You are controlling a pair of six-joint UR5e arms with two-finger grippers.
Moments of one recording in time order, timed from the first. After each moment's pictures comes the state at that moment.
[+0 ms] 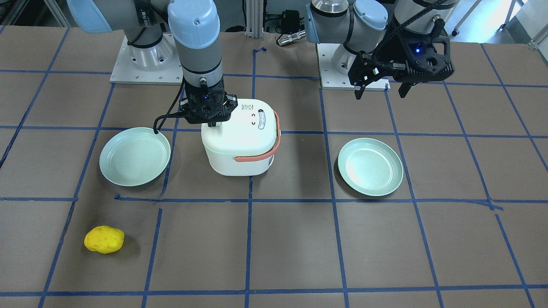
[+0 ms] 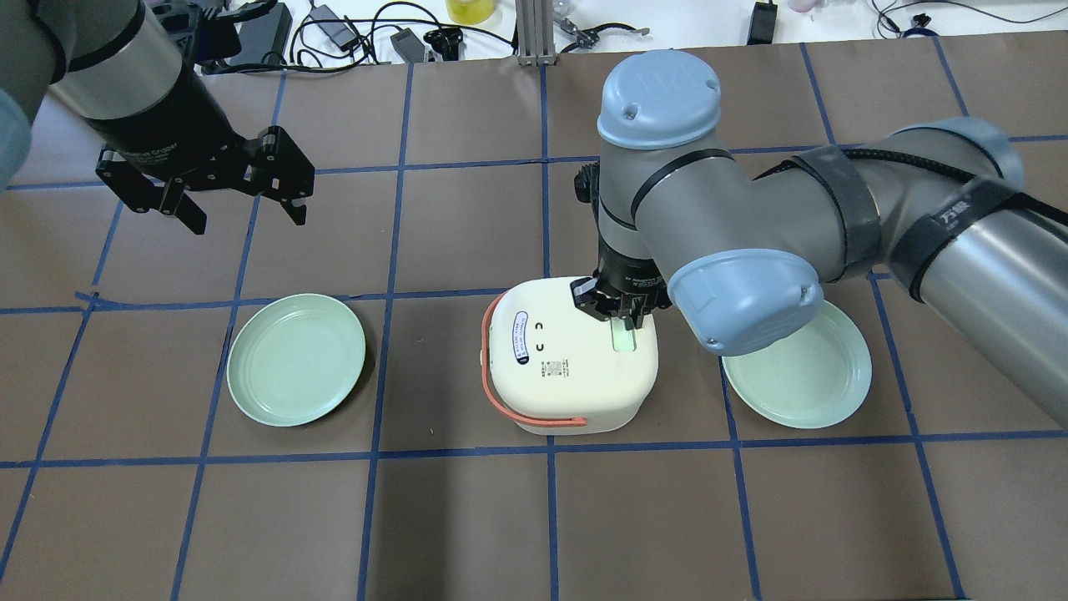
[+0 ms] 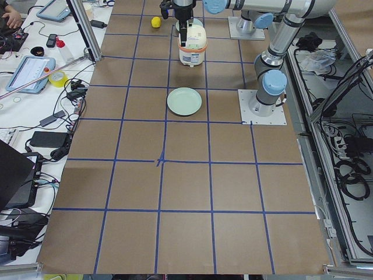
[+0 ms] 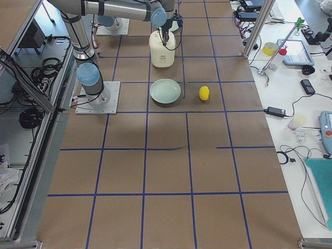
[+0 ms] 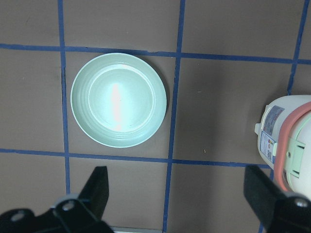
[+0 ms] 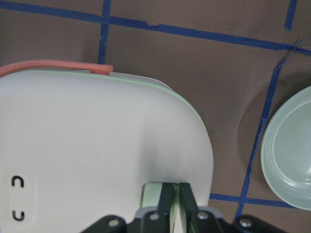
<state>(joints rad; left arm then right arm) -1.55 -1.50 -1.59 -1.62 1.59 -0.05 1.89 -1.49 1.81 -1.82 -1.58 0.17</state>
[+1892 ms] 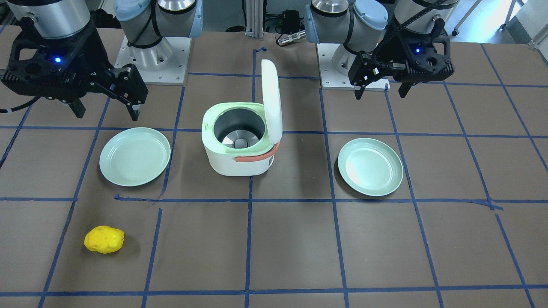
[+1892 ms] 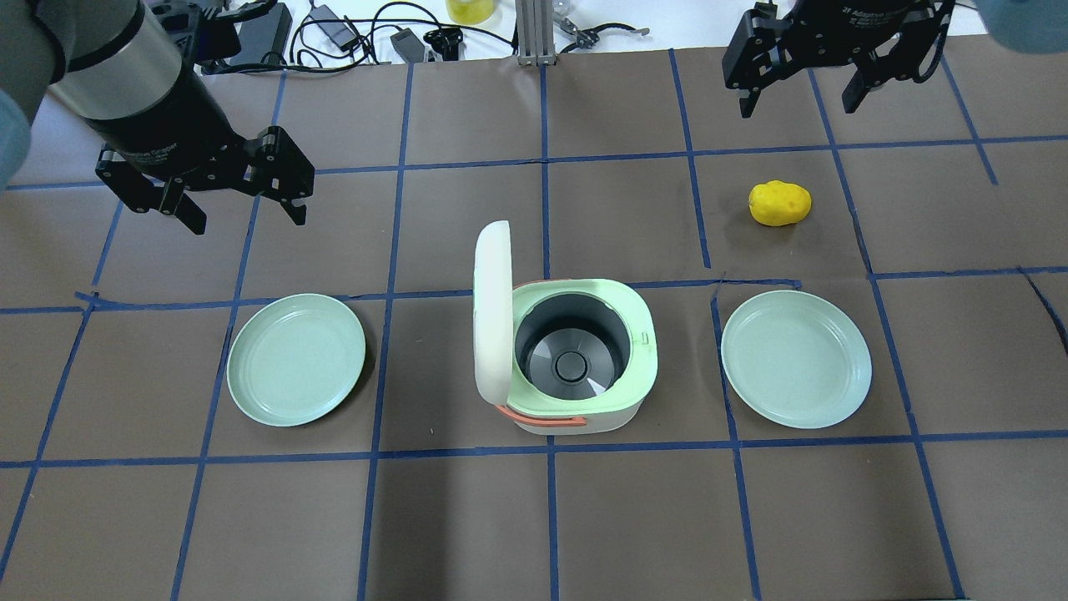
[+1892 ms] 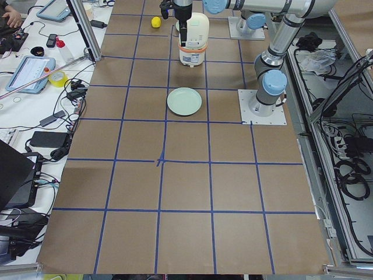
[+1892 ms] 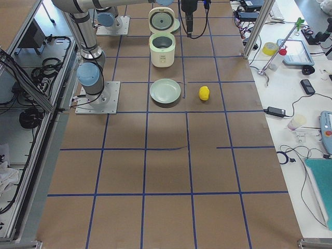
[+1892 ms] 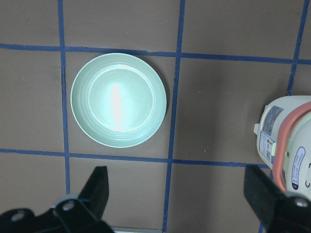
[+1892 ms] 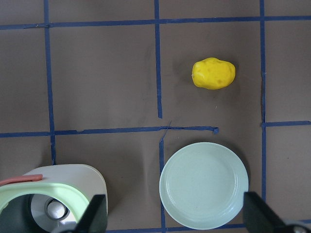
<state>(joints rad) -1.55 -1.50 -1.59 -1.62 1.59 -0.05 1.58 -1.50 1.39 -1.56 -1.60 0.04</state>
